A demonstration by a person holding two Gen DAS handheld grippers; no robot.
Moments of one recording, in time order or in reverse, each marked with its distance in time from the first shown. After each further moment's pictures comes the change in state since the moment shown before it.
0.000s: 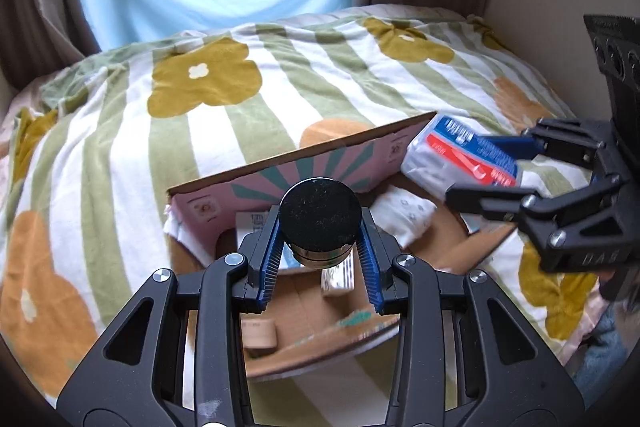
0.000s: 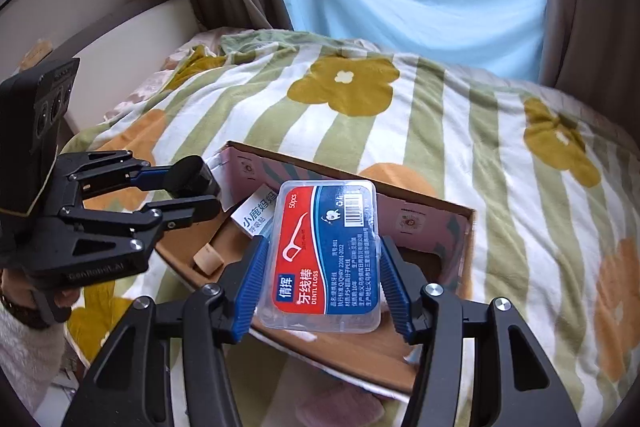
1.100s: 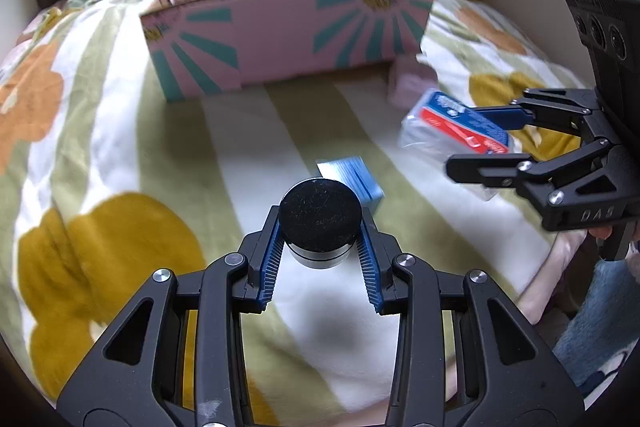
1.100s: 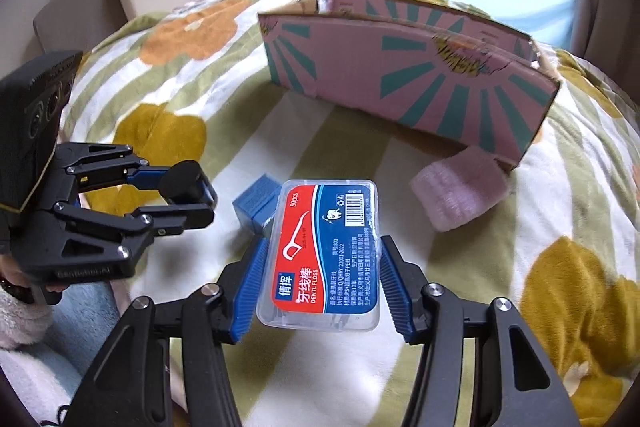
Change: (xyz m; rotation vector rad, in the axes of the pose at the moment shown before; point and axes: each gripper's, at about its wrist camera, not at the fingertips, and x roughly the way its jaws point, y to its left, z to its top) left arm -0.064 -0.081 -0.264 -0.055 0.010 0.003; right arm -0.032 0.081 -0.226 -0.152 0.036 0.047
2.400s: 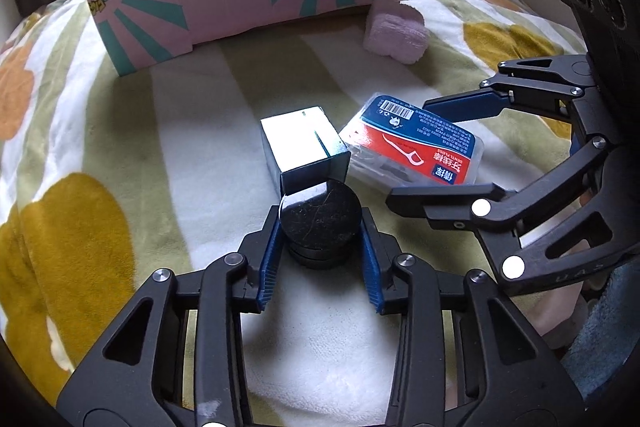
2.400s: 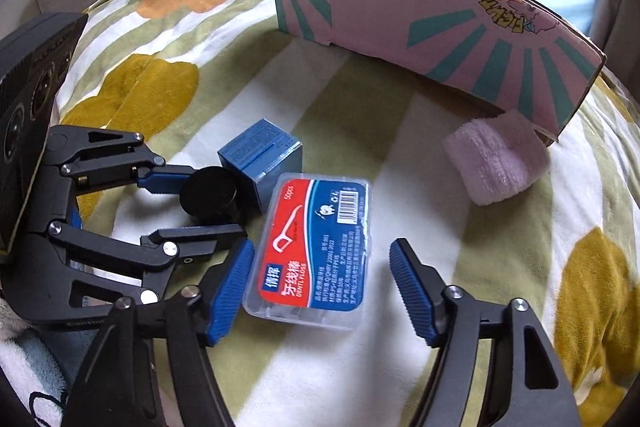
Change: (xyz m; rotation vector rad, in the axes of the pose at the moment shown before) left arm 0.050 -0.034 -0.030 0.073 0.068 0.013; right arm 0.051 0.017 -0.029 -0.083 0.100 -0.016
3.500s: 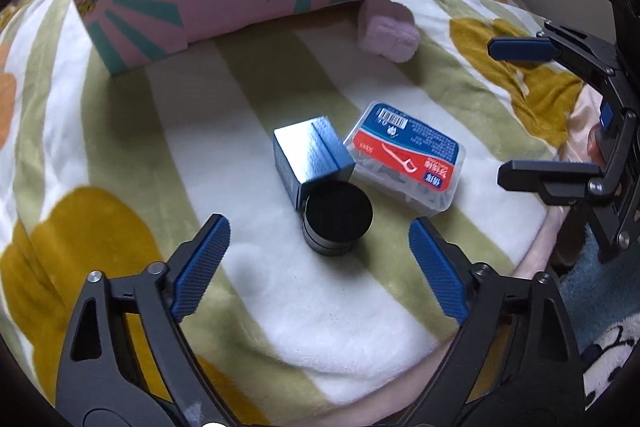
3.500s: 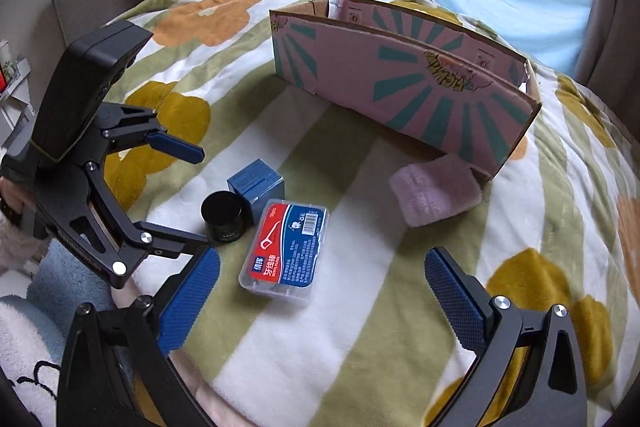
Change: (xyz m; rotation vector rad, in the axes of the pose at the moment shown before) left arm -0.010 0.016 0.021 -0.002 0.132 -0.105; right arm -0.060 -0.020 0.005 -0.040 -0.072 -0.019
